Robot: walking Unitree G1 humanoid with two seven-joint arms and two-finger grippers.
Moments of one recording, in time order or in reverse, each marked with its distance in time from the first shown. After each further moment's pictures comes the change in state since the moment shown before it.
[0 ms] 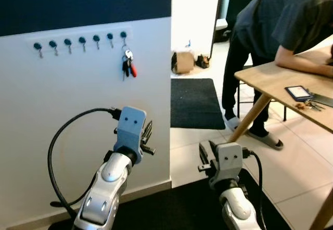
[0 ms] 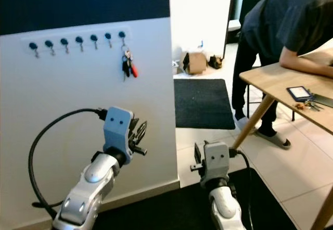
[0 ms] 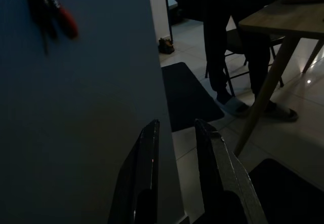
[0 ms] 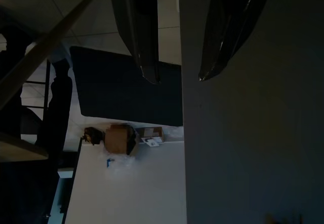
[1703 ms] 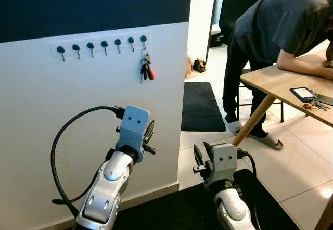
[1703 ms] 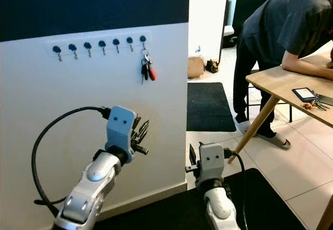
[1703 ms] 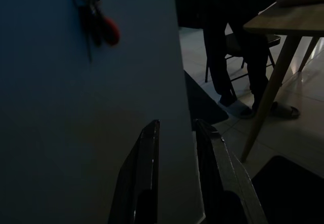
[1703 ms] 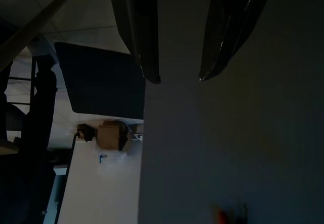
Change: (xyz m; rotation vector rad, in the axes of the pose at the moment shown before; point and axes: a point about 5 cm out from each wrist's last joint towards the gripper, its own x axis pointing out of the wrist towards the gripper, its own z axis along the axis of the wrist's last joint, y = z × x) left arm 0.003 -0.004 0.001 0.036 -0.010 -0.027; right arm 0.000 0.007 -0.003 0.018 0.011 0.011
